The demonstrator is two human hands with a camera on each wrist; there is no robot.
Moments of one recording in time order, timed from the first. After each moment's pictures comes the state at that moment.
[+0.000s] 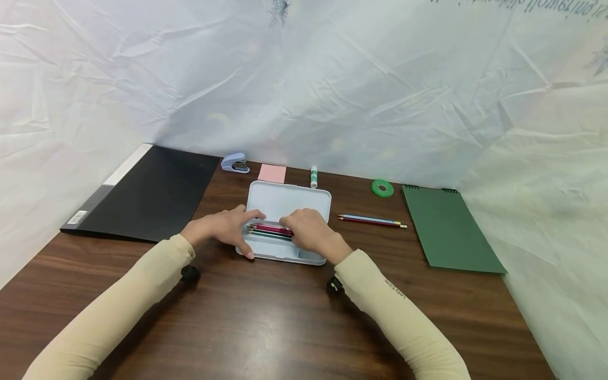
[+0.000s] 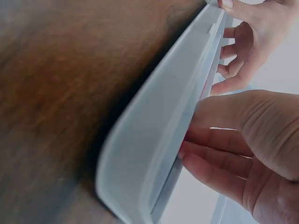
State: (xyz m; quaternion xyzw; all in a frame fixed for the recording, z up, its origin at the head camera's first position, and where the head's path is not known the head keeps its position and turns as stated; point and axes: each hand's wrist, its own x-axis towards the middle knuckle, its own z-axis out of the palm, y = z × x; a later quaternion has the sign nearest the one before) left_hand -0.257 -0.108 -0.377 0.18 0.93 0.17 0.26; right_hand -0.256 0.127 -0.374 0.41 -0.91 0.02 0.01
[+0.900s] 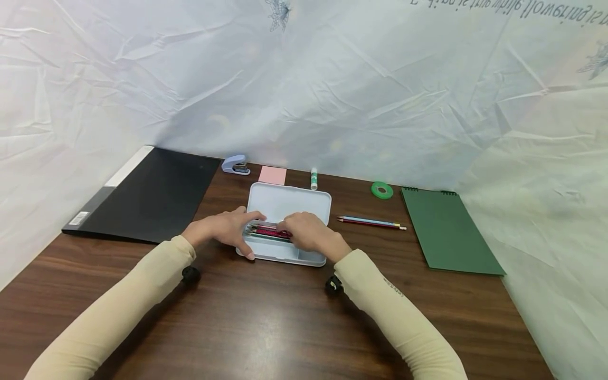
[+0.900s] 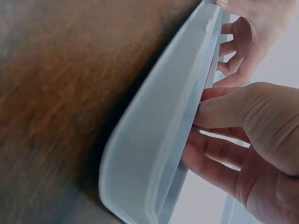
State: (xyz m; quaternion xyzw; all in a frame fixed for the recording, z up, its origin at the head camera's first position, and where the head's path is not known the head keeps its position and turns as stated) left_hand -0.255 -0.108 -0.375 0.18 0.93 0.17 0.26; right_hand -0.260 0.126 -0.375 0.43 -0.90 0.05 -0.05
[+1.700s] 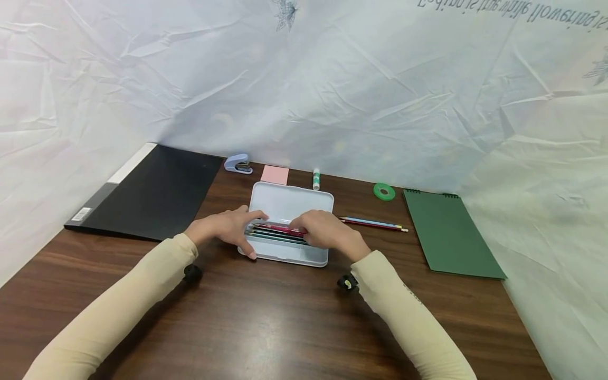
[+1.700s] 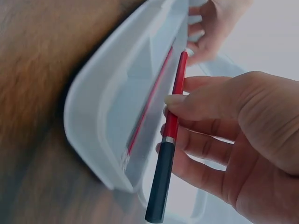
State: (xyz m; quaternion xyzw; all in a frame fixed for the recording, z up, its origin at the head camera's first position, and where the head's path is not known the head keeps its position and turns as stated) left_hand -0.256 -0.110 -0.379 0.18 0.93 0.18 0.26; right_hand -0.257 0.149 -0.351 0.40 -0.90 0.09 -0.12
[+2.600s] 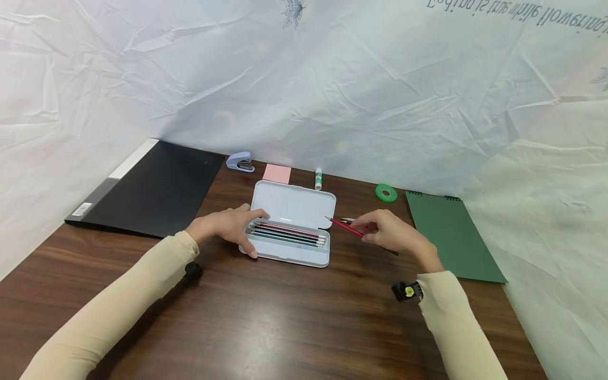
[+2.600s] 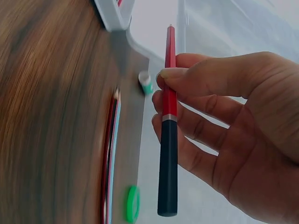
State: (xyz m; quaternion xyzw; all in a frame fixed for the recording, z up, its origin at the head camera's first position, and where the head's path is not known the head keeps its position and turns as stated) left_hand -0.256 -0.112 -0.377 0.20 0.93 0.18 0.25; right_hand -0.253 0.276 -0.327 0.28 -0.93 0.20 -0.15
